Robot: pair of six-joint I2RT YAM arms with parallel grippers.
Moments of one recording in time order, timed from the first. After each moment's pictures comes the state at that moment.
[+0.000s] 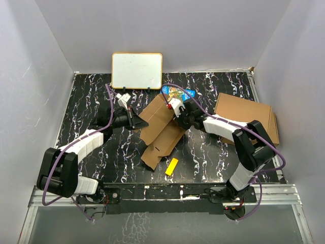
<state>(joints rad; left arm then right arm) -0.27 1.35 0.67 0.23 0.80 -0.61 0.50 1.67 0.97 -0.10 -0.20 -0.39</state>
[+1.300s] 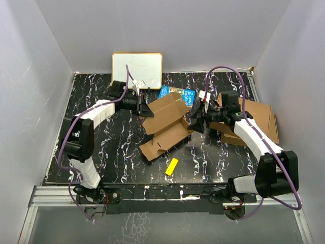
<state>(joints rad) -0.27 1.77 1.20 -0.23 0.98 -0.28 0.14 1.32 0.90 -0.30 -1.03 -0.51</state>
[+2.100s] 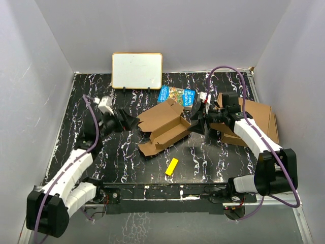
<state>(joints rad) -0.25 0.97 0.64 0.02 0.37 -0.47 0.13 1.33 0.89 -0.30 -1.10 -0.55</state>
